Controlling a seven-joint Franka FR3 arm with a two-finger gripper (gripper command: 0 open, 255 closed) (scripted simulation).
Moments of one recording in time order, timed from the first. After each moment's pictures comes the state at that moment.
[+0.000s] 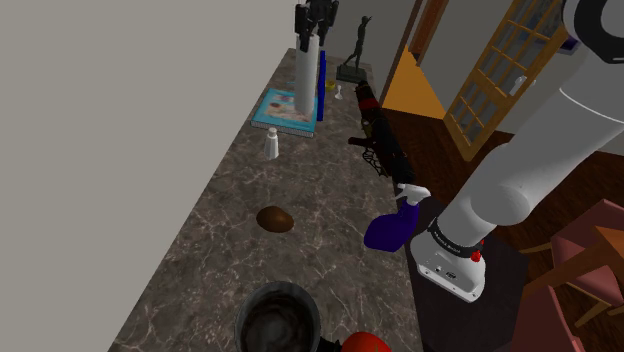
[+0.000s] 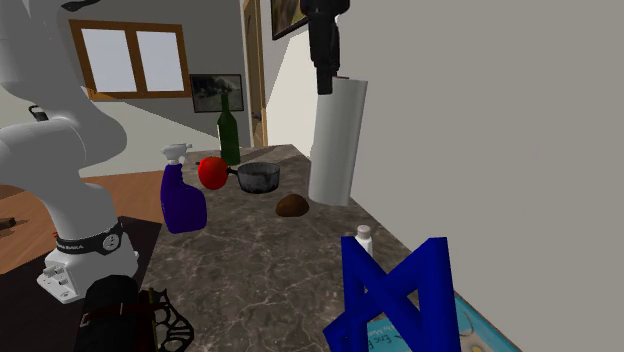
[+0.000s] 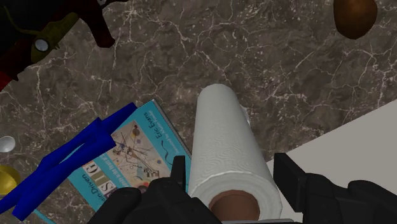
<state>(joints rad) 0.05 -0.08 0.11 -1.72 -0.06 1.71 0.06</state>
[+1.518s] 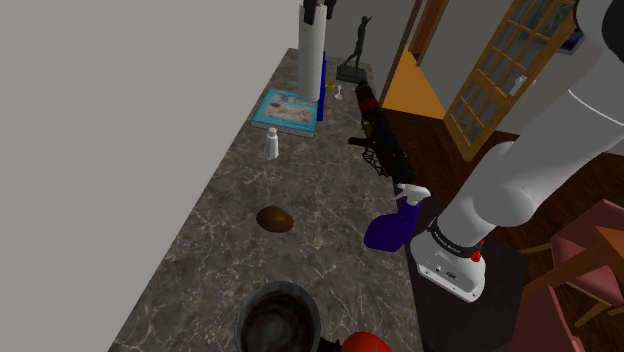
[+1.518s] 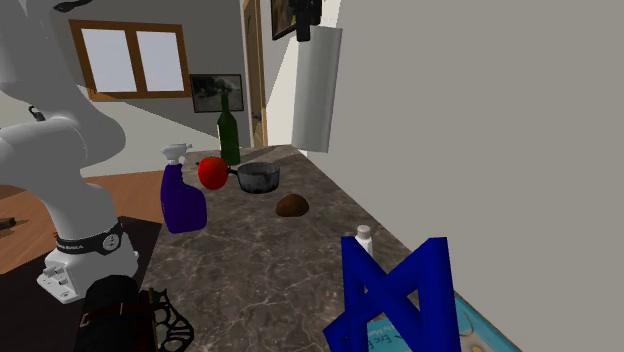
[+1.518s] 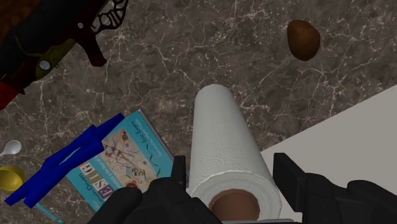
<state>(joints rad) 0.11 -0.14 0.17 -1.57 -0.06 1.49 0.16</state>
